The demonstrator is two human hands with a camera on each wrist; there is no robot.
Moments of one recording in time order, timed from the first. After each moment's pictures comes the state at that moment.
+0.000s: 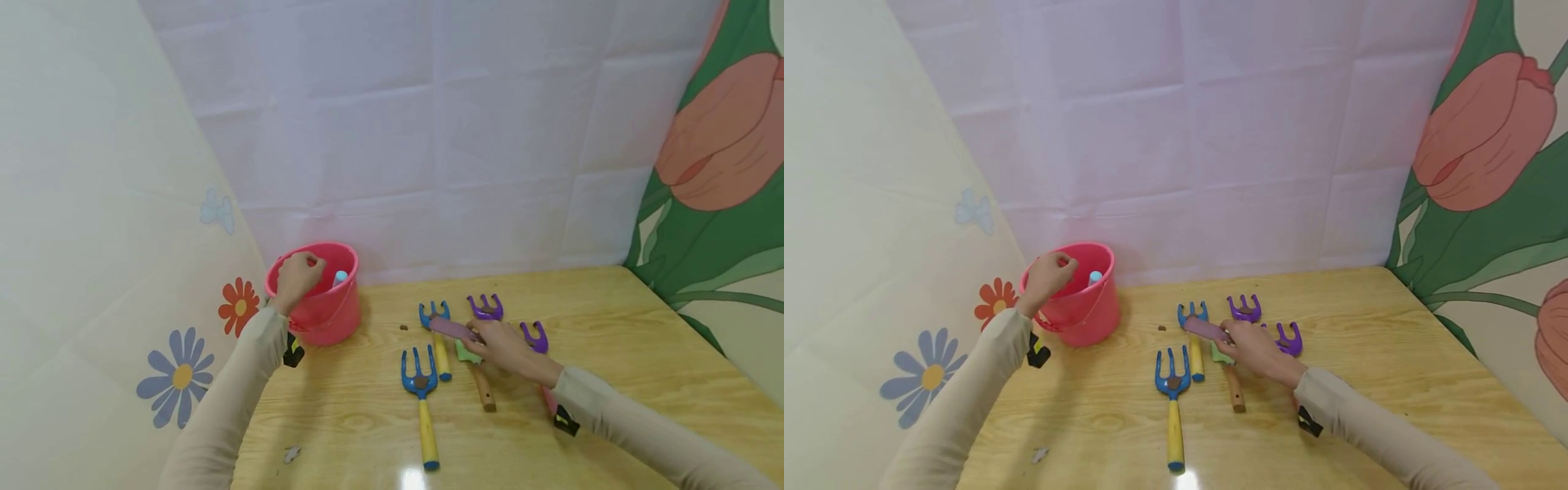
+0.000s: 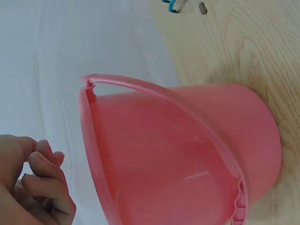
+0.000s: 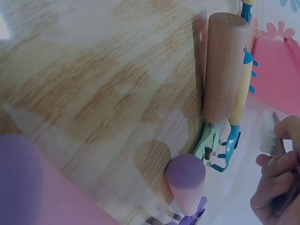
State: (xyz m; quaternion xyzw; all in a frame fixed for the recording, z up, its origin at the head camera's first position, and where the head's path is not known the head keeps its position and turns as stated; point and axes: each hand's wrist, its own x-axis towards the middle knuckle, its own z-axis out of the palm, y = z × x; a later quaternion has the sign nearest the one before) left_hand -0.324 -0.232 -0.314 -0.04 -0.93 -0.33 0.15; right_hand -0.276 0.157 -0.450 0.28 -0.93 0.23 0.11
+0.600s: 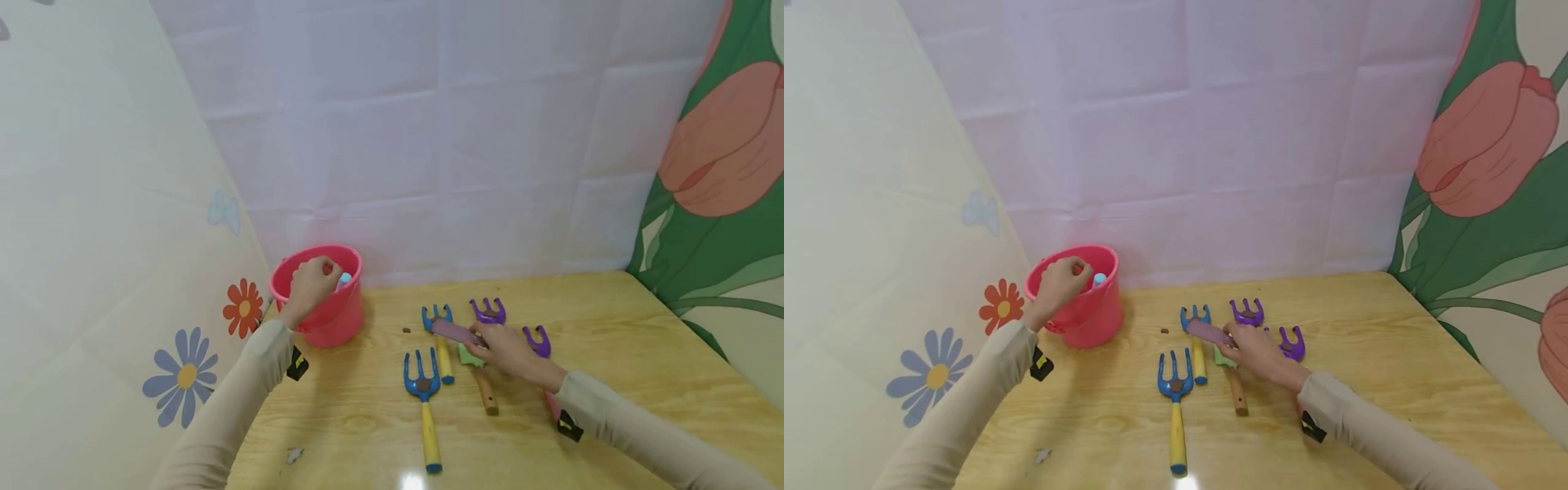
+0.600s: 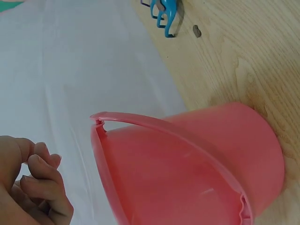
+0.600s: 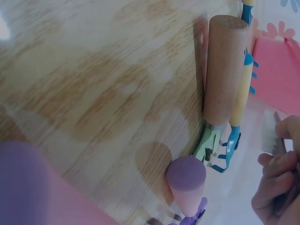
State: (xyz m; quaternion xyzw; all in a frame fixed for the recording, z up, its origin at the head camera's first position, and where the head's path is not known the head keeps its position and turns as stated) left_hand -0.305 -0.212 -0.312 -0.10 -0.93 -0.32 0.16; right_hand -0.275 0.158 -0.451 0.27 -0.93 0.22 0.11
